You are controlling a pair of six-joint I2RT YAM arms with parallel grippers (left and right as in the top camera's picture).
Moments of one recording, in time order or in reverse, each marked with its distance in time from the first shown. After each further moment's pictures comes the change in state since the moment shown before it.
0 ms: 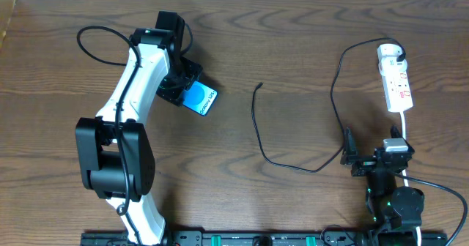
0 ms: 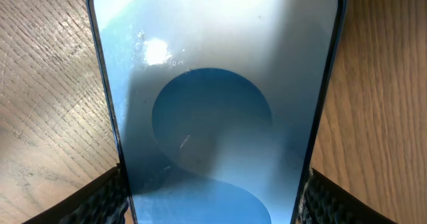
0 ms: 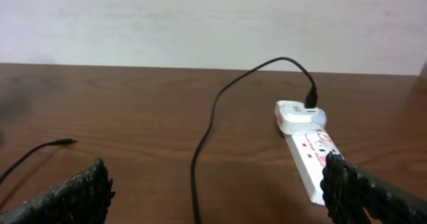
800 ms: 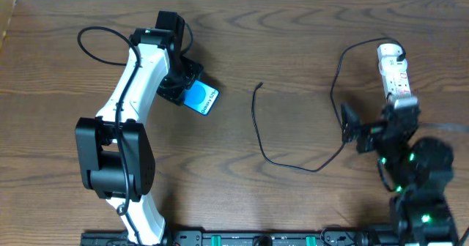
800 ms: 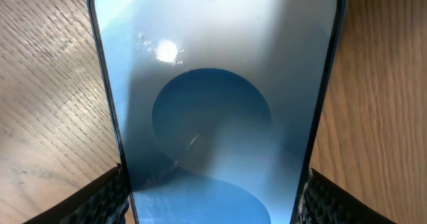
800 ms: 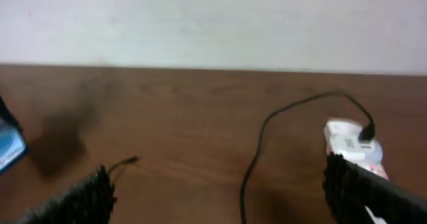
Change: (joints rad) left arm 0.000 0.000 0.000 0.006 0.026 0.000; right arm -0.011 0.607 0.565 -0.155 -0.199 0.046
